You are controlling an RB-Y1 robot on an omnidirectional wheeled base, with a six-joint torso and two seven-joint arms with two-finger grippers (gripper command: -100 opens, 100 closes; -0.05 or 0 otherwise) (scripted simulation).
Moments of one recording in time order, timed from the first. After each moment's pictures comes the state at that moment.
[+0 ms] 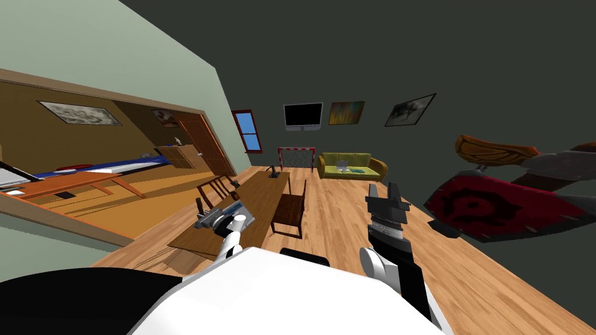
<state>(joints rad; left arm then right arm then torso) -0.19 0.15 0.91 -0.92 0.82 -0.92 0.64 0.46 0.00 -0.02 -2.23 -0.08 -0.54 -0.09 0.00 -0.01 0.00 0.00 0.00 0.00</state>
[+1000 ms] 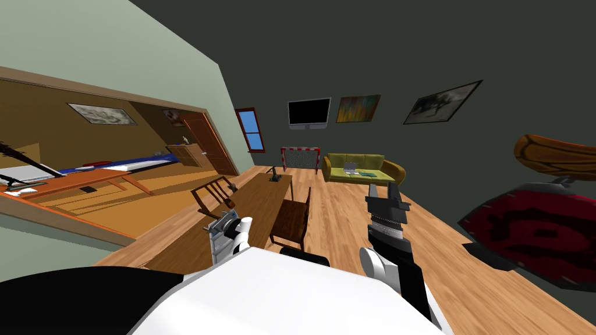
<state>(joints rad) -0.24 0.06 0.99 -0.84 0.83 -0.85 0.78 0.46 0.00 -0.02 -2.23 -0.08 -0.54 -0.09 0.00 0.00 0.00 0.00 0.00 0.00</state>
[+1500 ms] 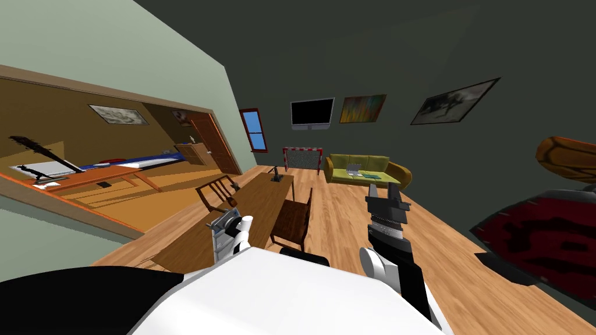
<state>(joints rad) -0.25 0.07 0.97 -0.84 0.81 -0.83 0.79 0.46 0.00 -0.02 -2.23 -0.08 -0.54 -0.09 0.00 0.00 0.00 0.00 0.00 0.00</state>
